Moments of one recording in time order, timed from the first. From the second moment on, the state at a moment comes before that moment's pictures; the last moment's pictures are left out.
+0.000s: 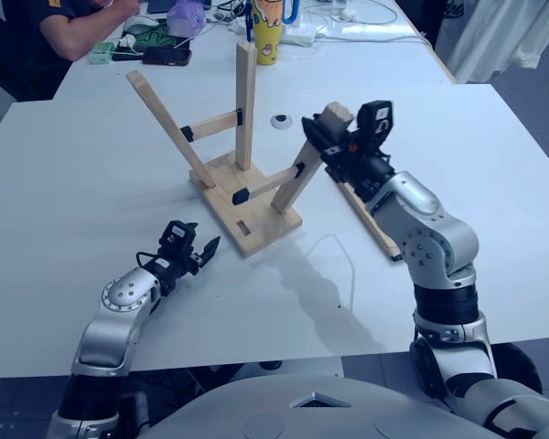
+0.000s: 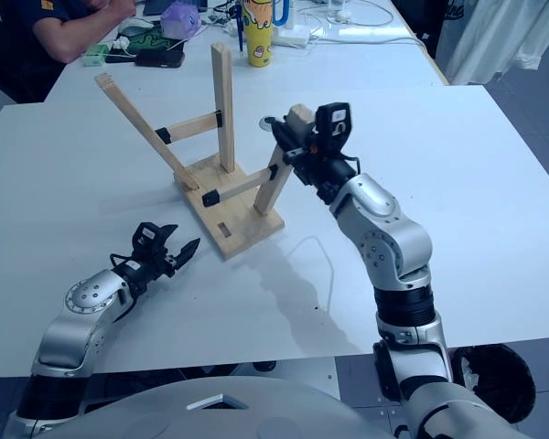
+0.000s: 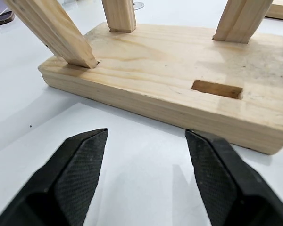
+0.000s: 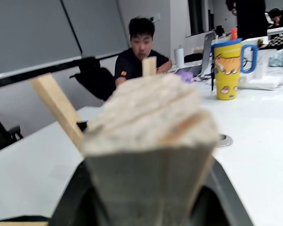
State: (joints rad) left arm 0.17 0.43 -0.05 -0.32 -0.14 0.41 -0.44; right arm -0.37 -0.27 0.11 -0.27 0.59 0.59 0.18
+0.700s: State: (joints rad) left arm 0.18 0.43 -0.03 -0.32 -0.14 0.41 -0.44; right arm -0.40 -0.24 -0.03 -0.25 0.60 0.61 0.25
